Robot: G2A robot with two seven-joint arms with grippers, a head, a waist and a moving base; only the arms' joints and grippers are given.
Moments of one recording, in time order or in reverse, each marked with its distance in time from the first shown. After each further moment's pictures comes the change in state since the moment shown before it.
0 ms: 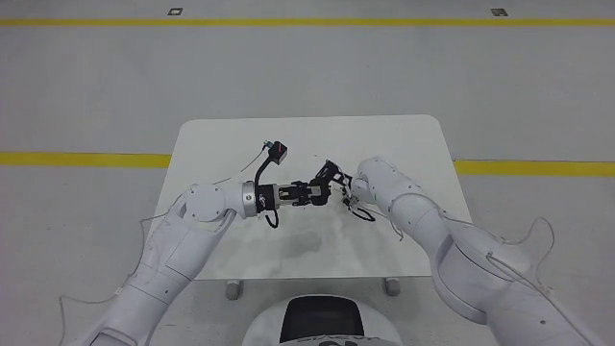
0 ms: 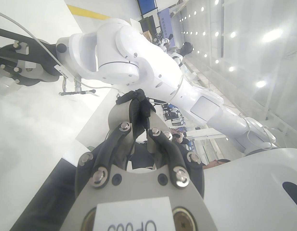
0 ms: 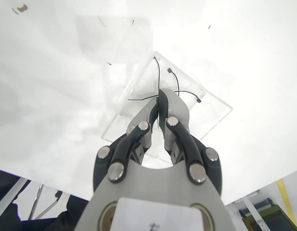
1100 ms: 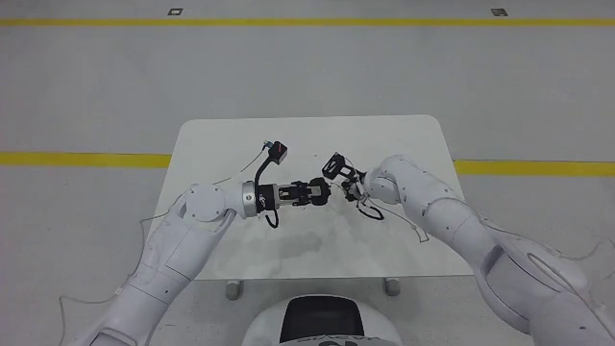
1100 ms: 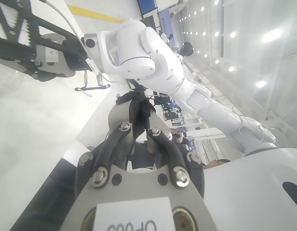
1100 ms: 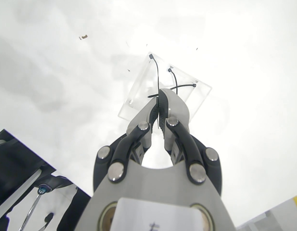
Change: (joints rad) left arm 0.000 0.000 0.000 0.000 0.000 0.000 0.000; right arm -0.066 0.290 0.046 -0.456 0.116 0.000 -0.022
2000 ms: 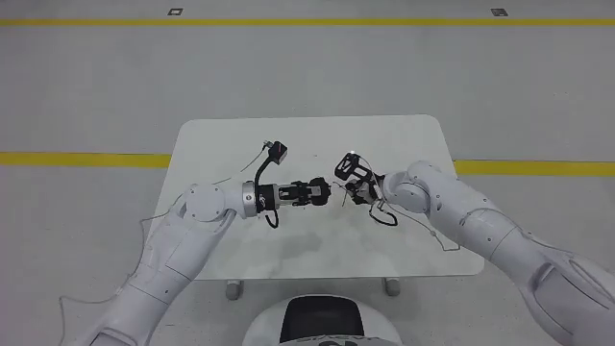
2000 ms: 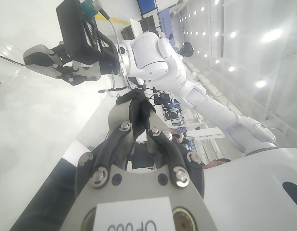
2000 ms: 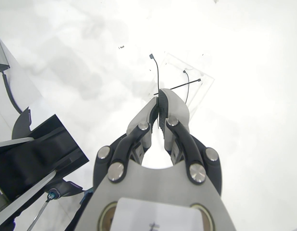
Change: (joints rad) left arm 0.000 0.000 0.000 0.000 0.000 0.000 0.000; right arm -0.062 0.213 0.021 -0.281 0.157 0.004 -0.098
